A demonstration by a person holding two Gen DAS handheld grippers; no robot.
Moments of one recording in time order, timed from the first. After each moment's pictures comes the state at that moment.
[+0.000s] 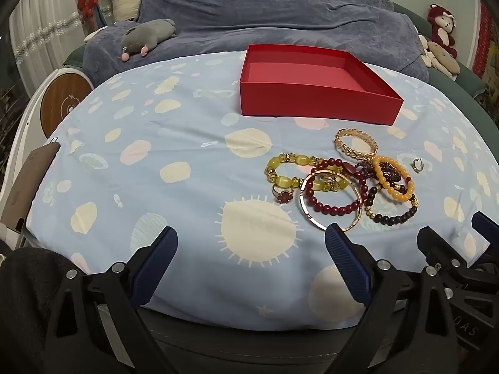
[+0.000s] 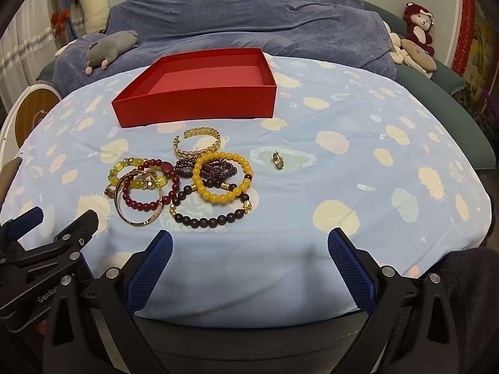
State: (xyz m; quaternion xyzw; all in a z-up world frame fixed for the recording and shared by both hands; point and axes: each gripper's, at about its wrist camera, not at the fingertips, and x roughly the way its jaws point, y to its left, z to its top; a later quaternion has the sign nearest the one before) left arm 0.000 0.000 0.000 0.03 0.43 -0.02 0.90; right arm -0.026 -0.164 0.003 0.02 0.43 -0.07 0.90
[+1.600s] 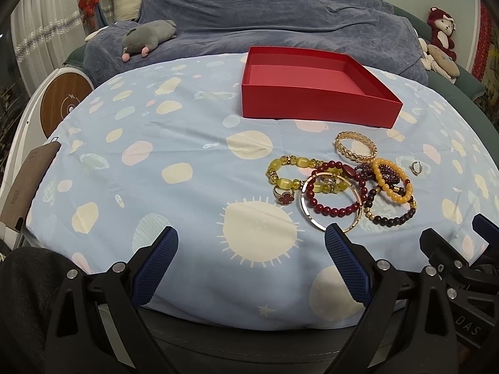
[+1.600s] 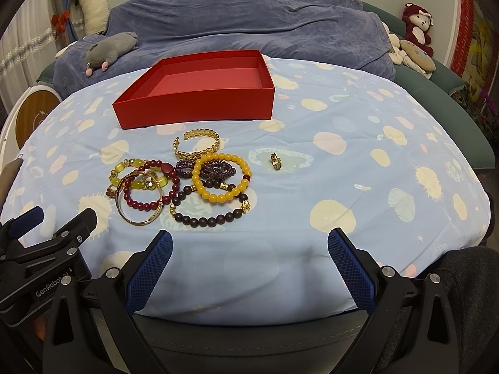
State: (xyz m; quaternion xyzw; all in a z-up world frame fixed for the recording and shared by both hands) left arm 0.000 0.003 0.003 0.03 0.42 -0.02 0.91; right arm -0.028 -0.168 0.006 0.02 0.43 -0.08 0.90
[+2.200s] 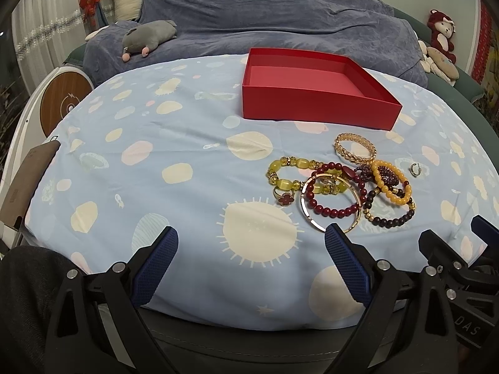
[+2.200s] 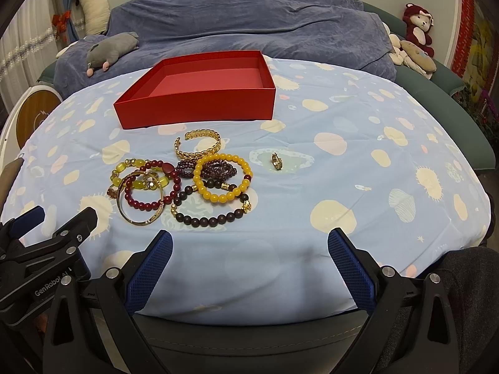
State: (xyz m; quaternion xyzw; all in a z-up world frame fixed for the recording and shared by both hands) left arm -0.002 0.002 0.004 0.02 0.42 -0.02 0.91; right arm -0.028 -0.168 0.006 0.02 0.43 -0.08 0.90
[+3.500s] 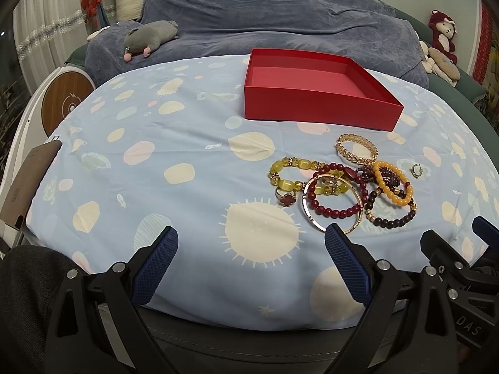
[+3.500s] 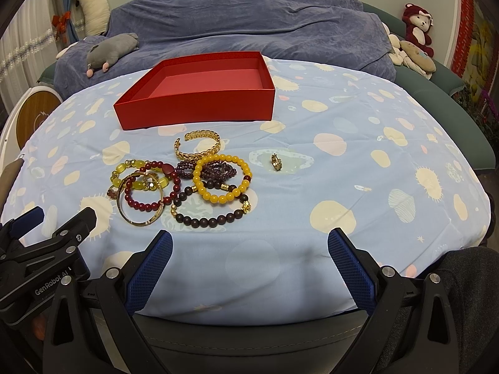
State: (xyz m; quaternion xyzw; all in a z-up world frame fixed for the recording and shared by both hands) left arm -0.002 0.004 0.004 0.02 0.42 -0.02 0.91; right arm -0.028 -0.168 0.006 0.02 0.43 -0.08 0.90
